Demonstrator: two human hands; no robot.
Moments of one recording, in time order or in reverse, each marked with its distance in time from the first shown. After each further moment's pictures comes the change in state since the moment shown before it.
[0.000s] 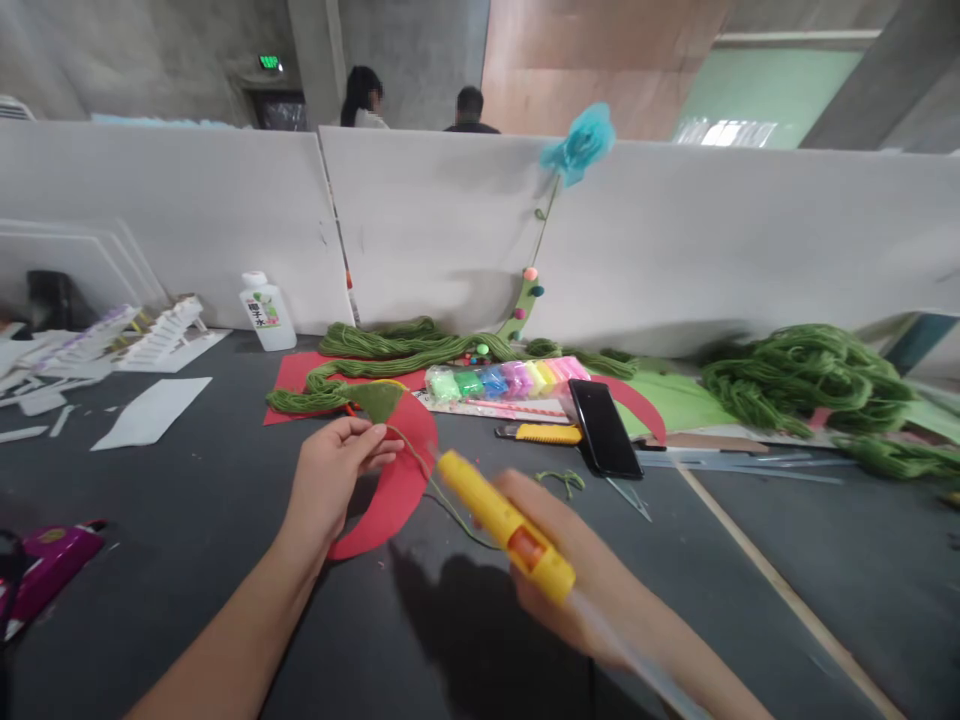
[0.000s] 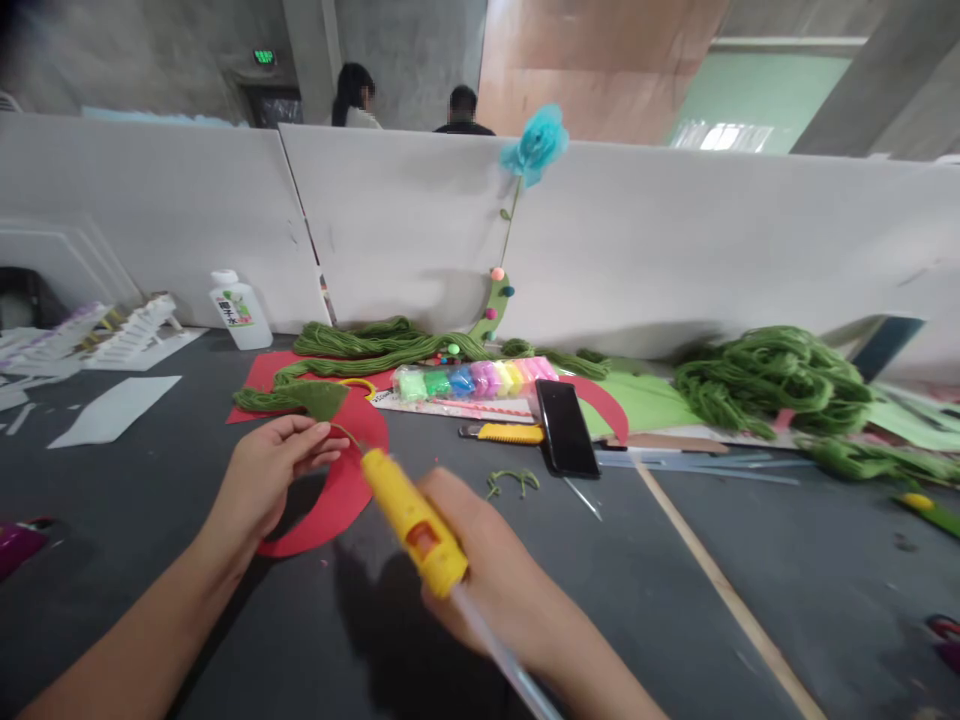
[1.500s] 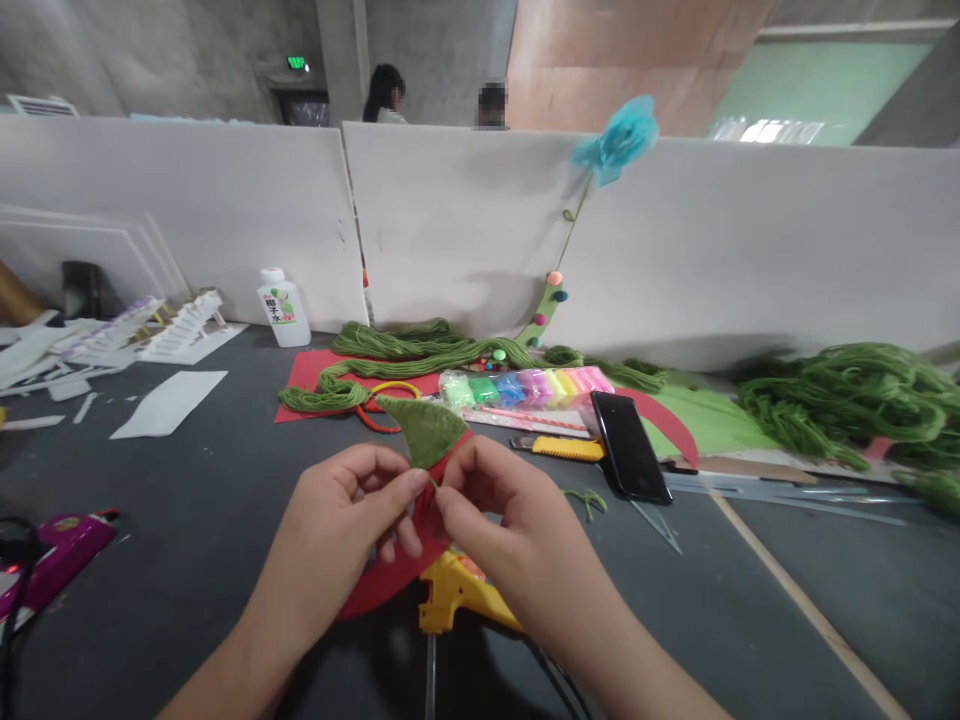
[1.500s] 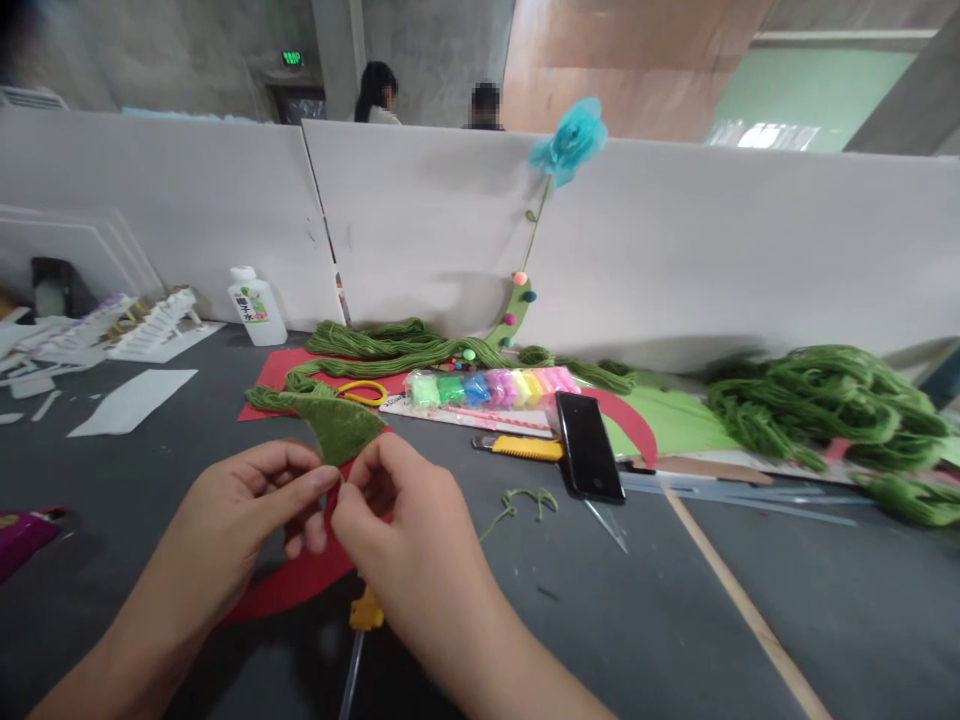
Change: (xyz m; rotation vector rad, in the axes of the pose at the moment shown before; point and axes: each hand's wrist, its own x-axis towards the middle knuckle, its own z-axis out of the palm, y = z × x) left_hand -0.051 0.040 0.007 0.308 -0.186 -0.014; right_hand 0.051 -0.054 0.019 0.416 0.100 0.123
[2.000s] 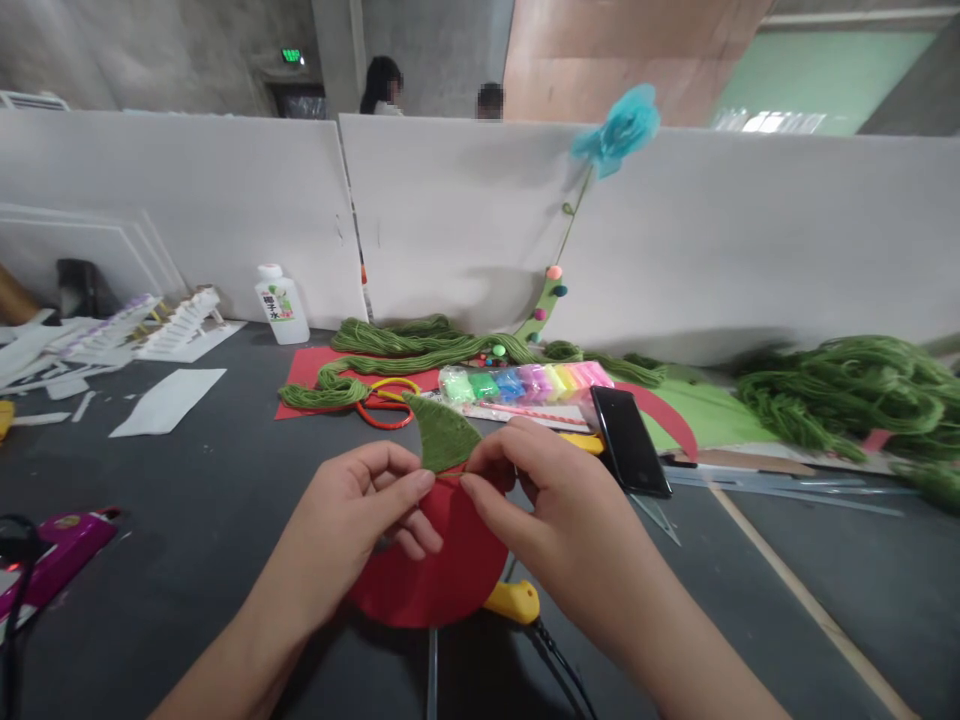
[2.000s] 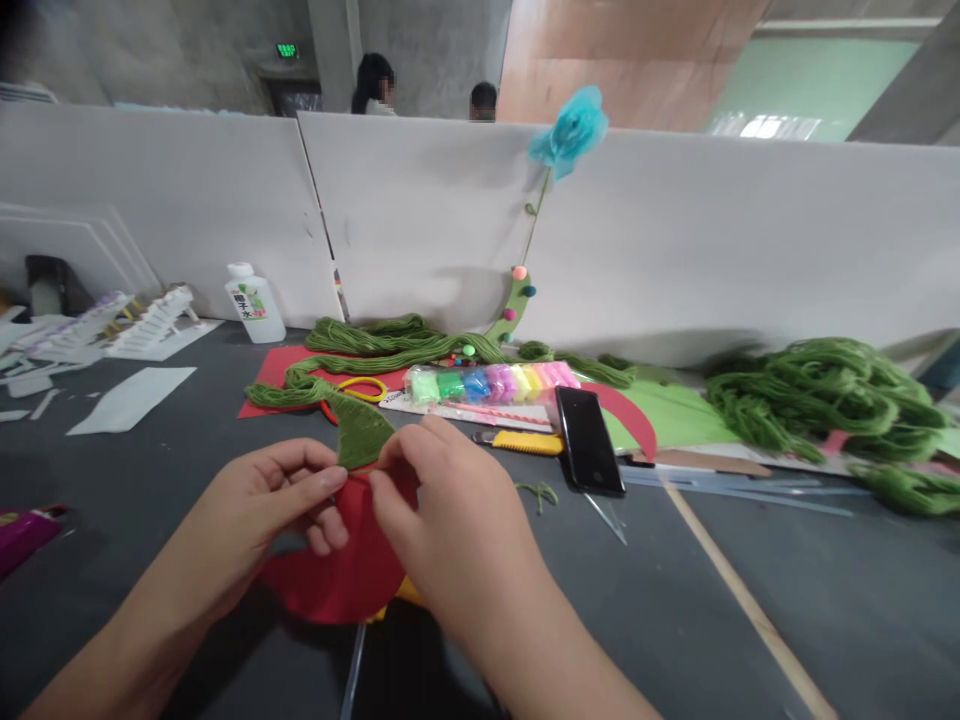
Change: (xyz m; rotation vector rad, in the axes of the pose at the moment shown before) left_hand 0.002 0.000 0.002 -0.165 -0.153 -0.100; right_hand -0.002 -0.004 -0.026 -0.591 0.118 -0.184
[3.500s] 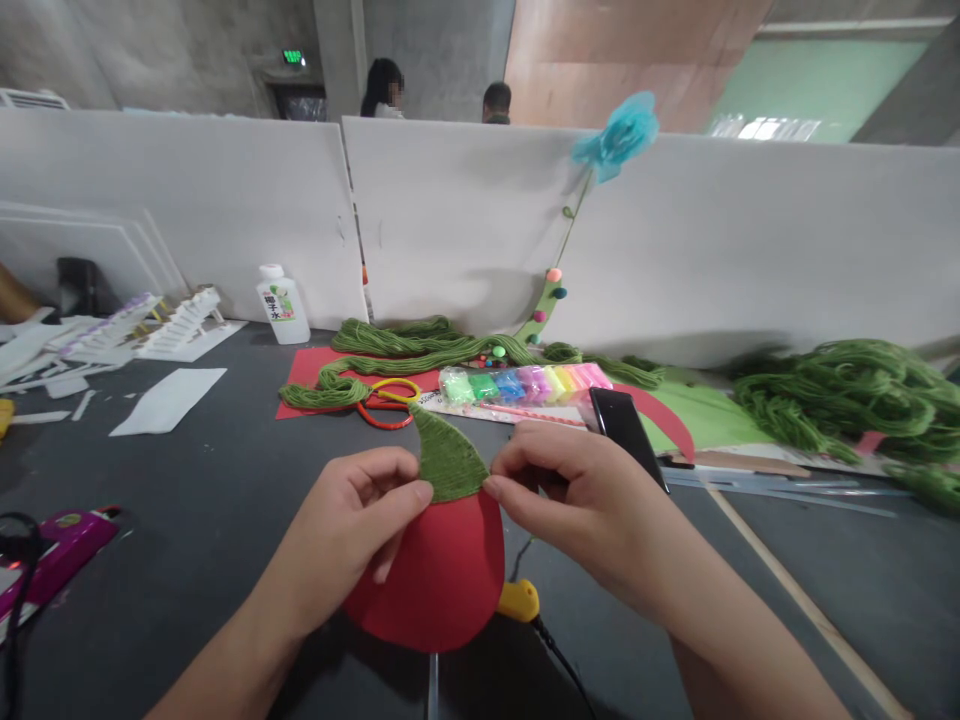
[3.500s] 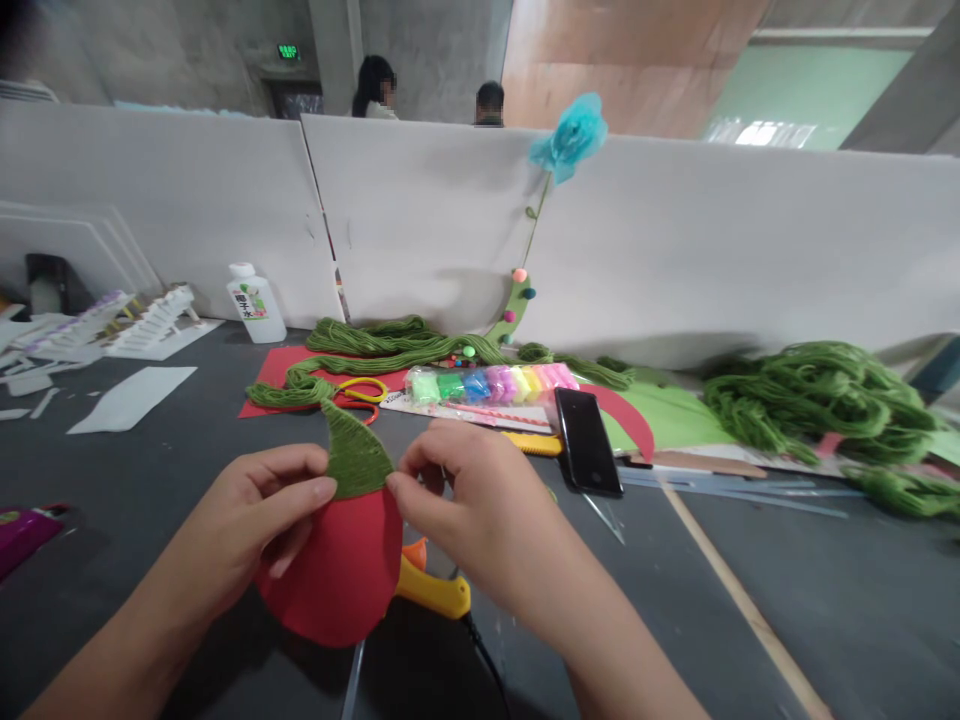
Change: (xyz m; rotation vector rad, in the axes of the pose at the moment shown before) left_hand -0.005 -0.002 -0.007 0.144 -0.059 0.082; right_hand 0.006 0.007 -0.019 0.089 -0.156 -0.052
